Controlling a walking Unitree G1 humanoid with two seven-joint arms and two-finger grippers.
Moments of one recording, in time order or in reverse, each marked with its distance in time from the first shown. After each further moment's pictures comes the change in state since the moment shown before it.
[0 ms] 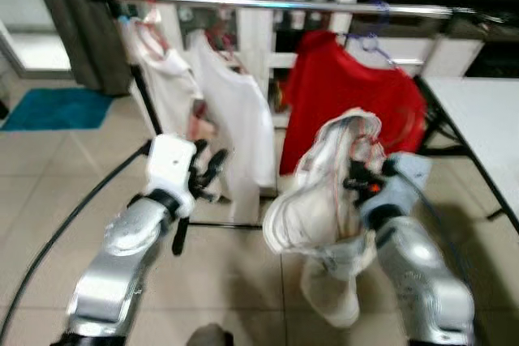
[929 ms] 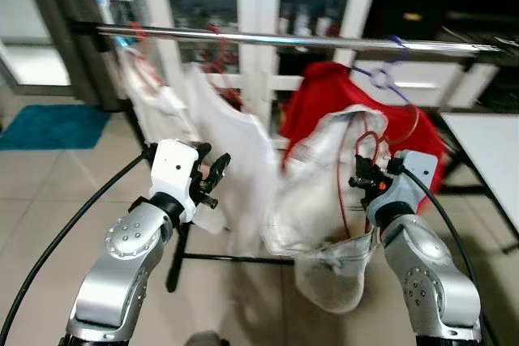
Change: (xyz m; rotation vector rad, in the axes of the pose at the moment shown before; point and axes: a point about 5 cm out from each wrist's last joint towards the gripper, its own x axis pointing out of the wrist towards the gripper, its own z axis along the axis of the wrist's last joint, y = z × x) left arm -0.001 -0.010 0.002 0.004 -0.019 -0.049; right arm 0.001 -0.020 0.008 -0.047 -0.025 -0.038
